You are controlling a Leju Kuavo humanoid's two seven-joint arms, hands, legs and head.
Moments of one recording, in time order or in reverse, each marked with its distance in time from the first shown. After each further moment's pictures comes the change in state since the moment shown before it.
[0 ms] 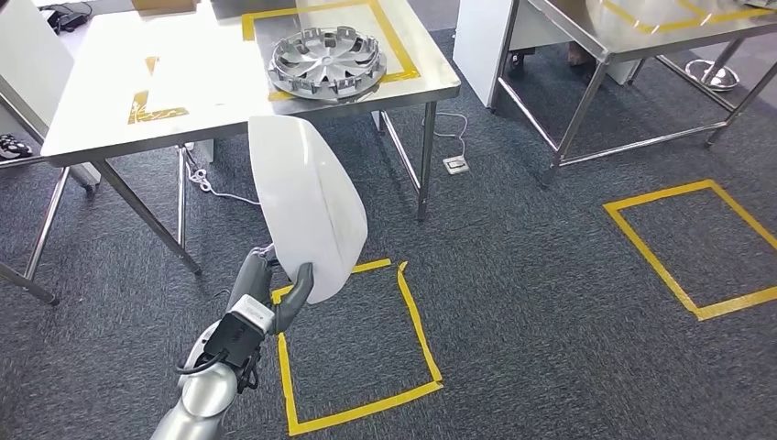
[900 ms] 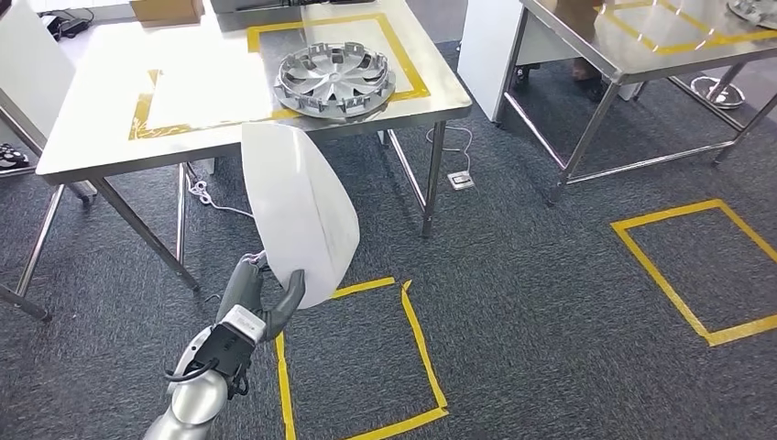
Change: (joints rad) left arm 0.020 0.041 0.000 -0.029 -0.002 0.000 -0.008; right arm -0.016 0.007 -0.003 -0.001 -0.022 -0.022 -0.010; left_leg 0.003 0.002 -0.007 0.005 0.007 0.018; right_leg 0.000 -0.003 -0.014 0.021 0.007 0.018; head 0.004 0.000
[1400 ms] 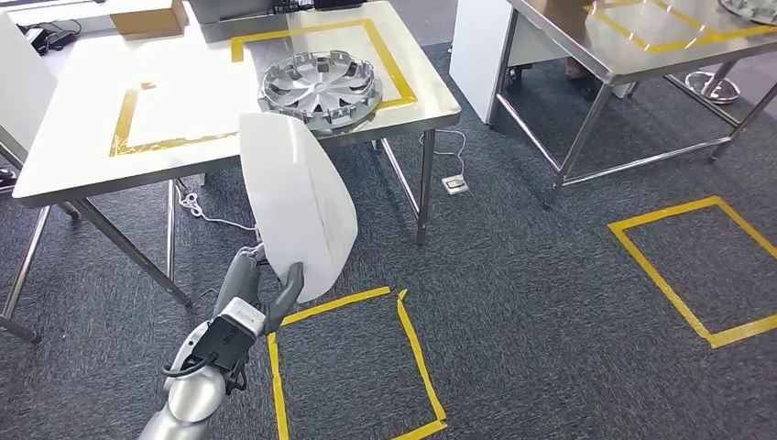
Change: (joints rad) left arm -0.015 -0.002 0.000 -0.023 -0.016 -0.001 0.042; right arm -0.003 0.008 -0.004 0.000 0.012 0.014 0.020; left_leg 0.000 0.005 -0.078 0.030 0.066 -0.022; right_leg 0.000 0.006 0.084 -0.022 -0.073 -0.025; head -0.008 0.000
